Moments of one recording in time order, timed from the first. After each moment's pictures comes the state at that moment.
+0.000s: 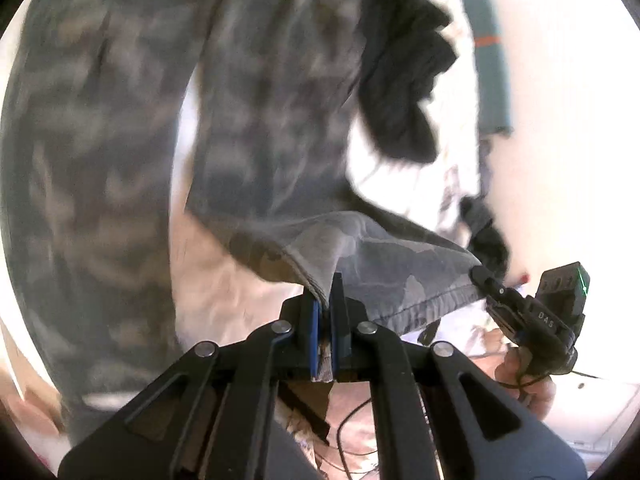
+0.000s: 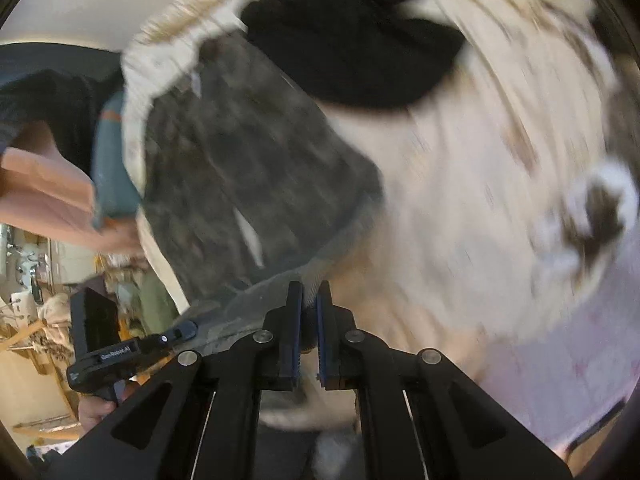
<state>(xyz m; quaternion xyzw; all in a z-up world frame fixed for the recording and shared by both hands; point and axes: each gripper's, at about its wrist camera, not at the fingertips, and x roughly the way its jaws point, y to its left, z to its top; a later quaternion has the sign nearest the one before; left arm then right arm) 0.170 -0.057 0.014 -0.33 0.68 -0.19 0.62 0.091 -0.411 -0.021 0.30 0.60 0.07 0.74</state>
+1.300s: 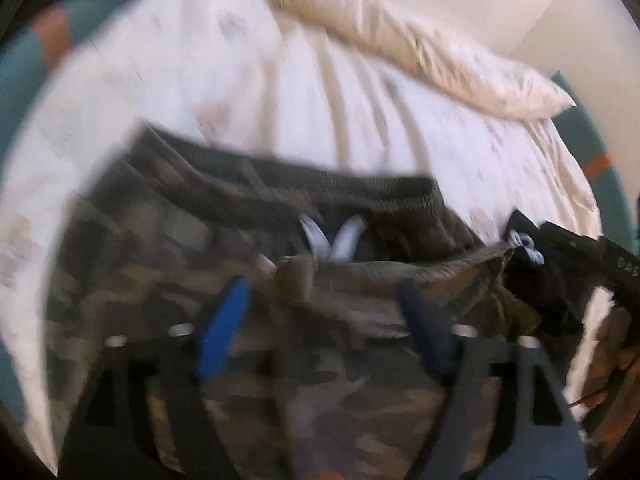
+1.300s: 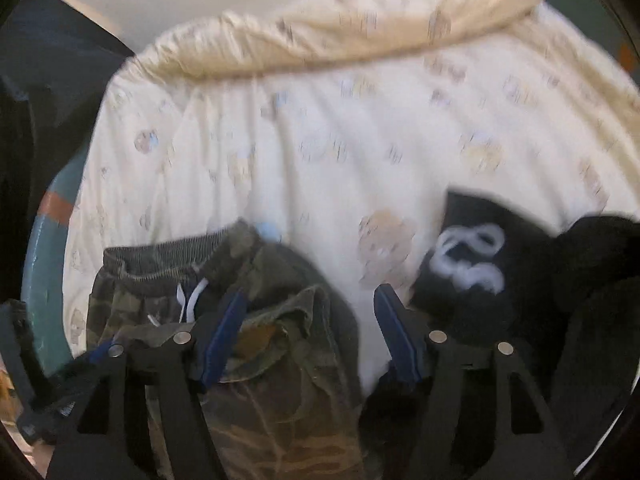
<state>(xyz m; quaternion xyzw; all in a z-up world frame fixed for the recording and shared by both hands) 0.658 0.015 -0.075 -0.11 0.52 0.00 0.84 0.691 -0.271 -0.106 0.13 0.52 0.13 0.83</state>
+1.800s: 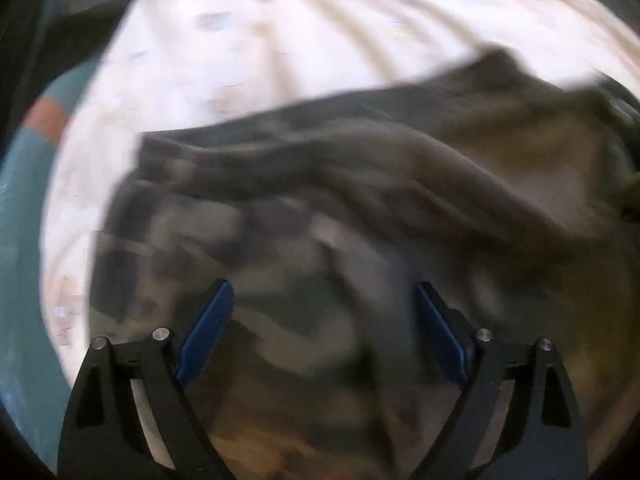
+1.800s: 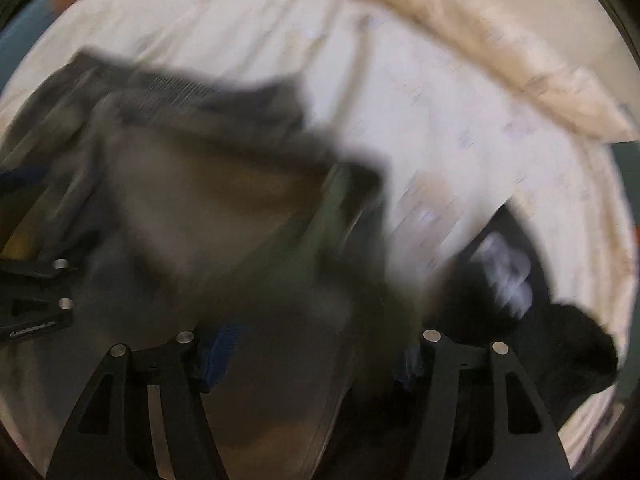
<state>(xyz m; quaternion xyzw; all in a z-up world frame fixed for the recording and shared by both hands) 0.671 -0.002 -0.153 0.12 0.58 0.10 0.80 0.678 -0.177 -0.168 -0.17 0.55 0.14 0.81</state>
